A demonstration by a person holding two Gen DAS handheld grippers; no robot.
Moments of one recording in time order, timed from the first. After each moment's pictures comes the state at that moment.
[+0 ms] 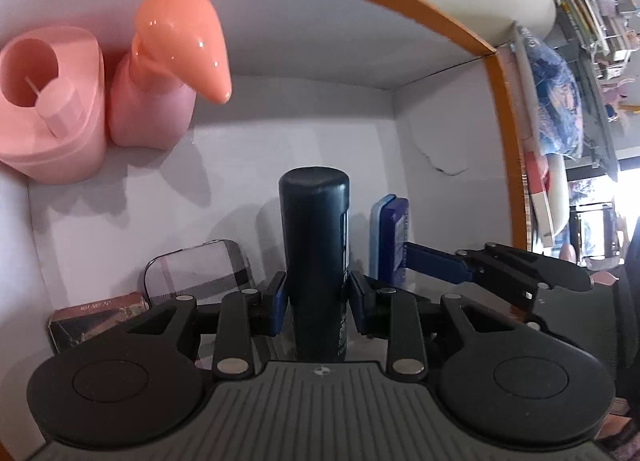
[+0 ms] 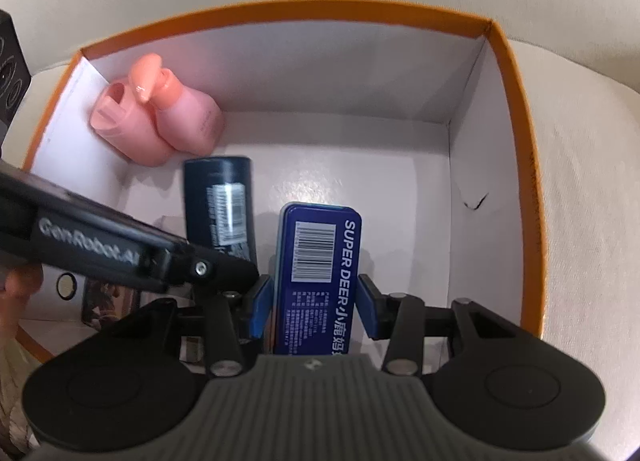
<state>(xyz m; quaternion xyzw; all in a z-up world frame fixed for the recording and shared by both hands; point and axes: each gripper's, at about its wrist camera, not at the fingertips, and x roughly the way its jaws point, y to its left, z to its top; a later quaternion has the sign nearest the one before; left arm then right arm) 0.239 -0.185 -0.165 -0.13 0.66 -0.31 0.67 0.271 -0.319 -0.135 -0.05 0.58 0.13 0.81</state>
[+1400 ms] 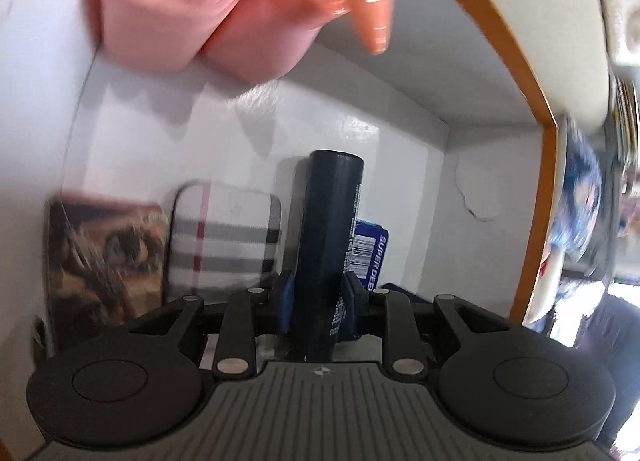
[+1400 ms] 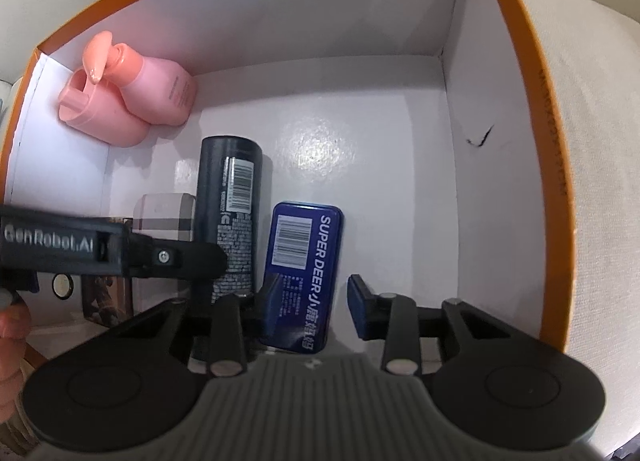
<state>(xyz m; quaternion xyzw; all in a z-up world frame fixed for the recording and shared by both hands) 0.227 -0.167 -0.188 -0.27 0.69 -0.19 0.64 0.282 -0.330 -0.157 0.00 0.64 0.11 0.76</state>
